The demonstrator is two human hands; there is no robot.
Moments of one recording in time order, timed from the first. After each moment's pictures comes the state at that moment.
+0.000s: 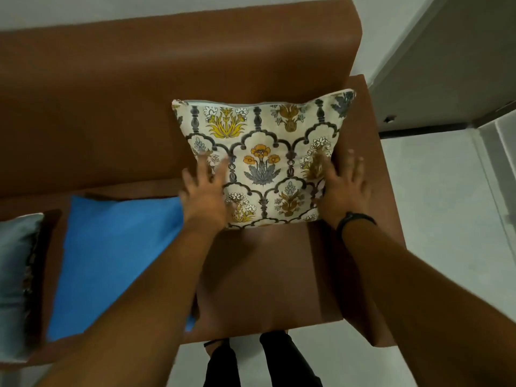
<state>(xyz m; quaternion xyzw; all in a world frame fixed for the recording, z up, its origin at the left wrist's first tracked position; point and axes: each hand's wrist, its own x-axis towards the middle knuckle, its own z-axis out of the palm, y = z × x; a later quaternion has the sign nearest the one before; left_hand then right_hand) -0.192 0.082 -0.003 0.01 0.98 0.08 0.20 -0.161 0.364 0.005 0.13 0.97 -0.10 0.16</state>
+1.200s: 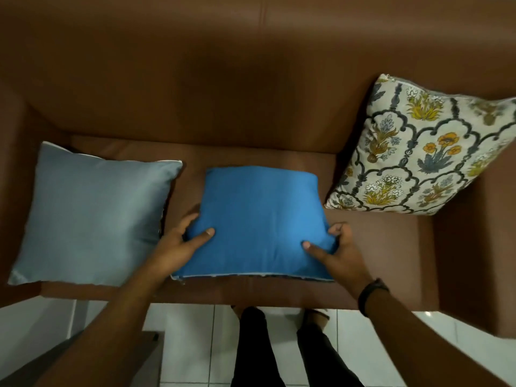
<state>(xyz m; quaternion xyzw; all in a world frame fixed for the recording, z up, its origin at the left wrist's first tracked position) -0.034 -0.365 -0.010 -0.25 0.76 0.51 0.32 -0.021 -0.001 0.008 0.26 0.79 -0.50 0.25</state>
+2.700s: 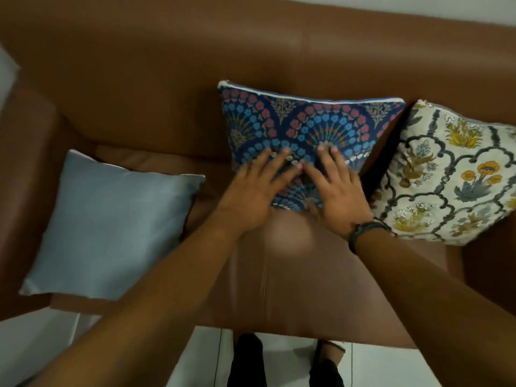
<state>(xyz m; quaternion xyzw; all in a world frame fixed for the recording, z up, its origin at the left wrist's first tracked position) -0.168 -0.299 -0.006 0.24 0.96 0.10 0.06 -0.175 -0.058 0.004 -0.15 0.98 -0.07 0.09</state>
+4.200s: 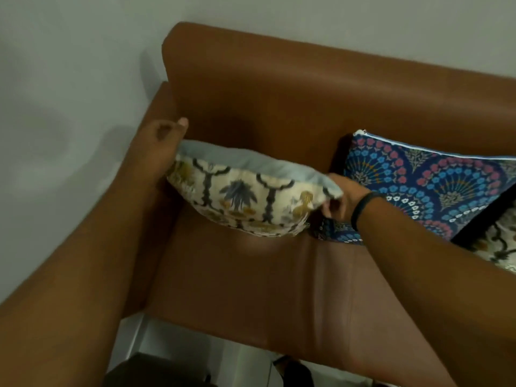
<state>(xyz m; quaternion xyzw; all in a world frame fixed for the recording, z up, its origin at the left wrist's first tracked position) -0.194 -0.718 0.111 -0.28 0.84 0.45 -0.01 -0.237 -0.360 0.071 0.33 0.65 -0.56 0.39</state>
